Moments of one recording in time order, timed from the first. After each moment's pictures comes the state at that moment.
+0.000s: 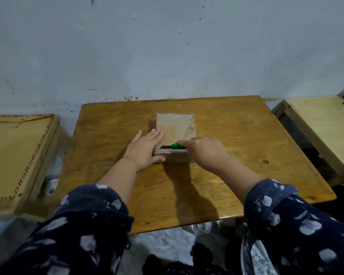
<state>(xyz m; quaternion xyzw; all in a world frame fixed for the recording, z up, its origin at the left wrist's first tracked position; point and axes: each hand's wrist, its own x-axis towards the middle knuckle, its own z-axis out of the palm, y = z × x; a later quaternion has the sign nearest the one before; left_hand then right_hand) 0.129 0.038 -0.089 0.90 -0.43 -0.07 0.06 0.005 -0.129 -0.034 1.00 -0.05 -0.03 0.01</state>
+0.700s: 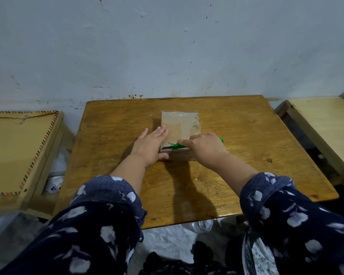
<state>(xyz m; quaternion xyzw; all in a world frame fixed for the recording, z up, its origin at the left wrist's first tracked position) 0.125 0.036 -0.085 0.90 -0.42 -0.06 0.06 0.012 -0.112 -0.024 1.00 -0.02 -0.06 0.06</state>
